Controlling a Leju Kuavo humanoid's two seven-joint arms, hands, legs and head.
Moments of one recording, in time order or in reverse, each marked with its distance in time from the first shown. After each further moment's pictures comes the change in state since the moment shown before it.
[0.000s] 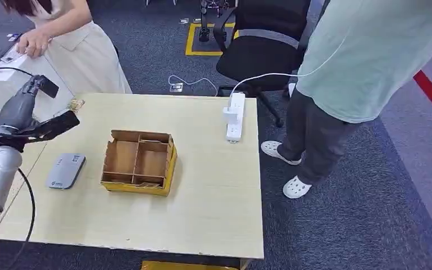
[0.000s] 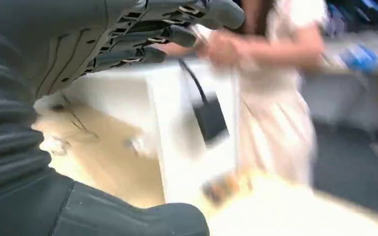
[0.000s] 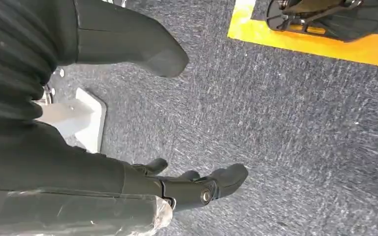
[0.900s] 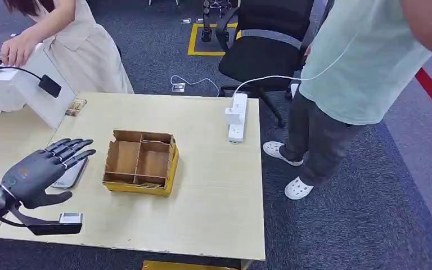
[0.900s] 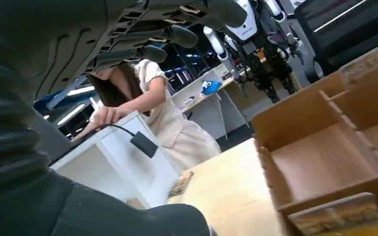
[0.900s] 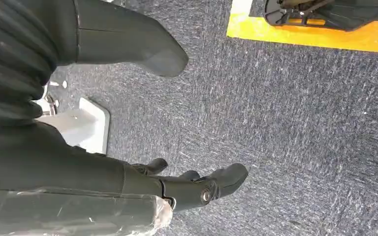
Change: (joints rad) left arm 0.603 0.398 -0.188 -0.900 -0.116 0.005 0.118; right arm 0.001 -0.011 -0.004 0.010 -0.071 -0.007 -0.011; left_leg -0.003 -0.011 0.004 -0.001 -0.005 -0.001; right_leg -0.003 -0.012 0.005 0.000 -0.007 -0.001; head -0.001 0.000
